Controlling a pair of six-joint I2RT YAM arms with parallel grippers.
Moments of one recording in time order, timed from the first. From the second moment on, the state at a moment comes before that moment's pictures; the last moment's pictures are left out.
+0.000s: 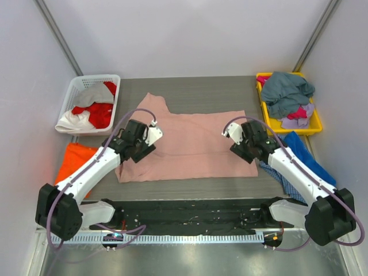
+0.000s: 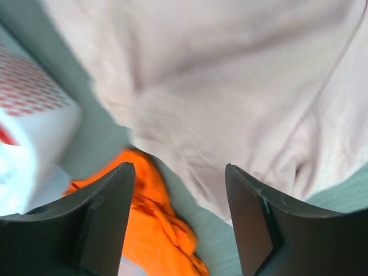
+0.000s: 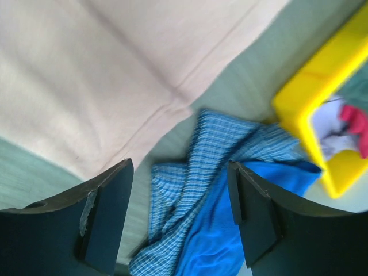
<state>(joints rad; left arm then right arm) -0.47 1.22 0.84 -0.65 -0.24 0.54 0.38 1.14 0.79 -0.67 0.21 -0.64</state>
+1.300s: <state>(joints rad) -0.15 2.43 2.14 -0.33 0.09 0.28 0.25 1.79 1.23 -0.13 0.31 -0.38</state>
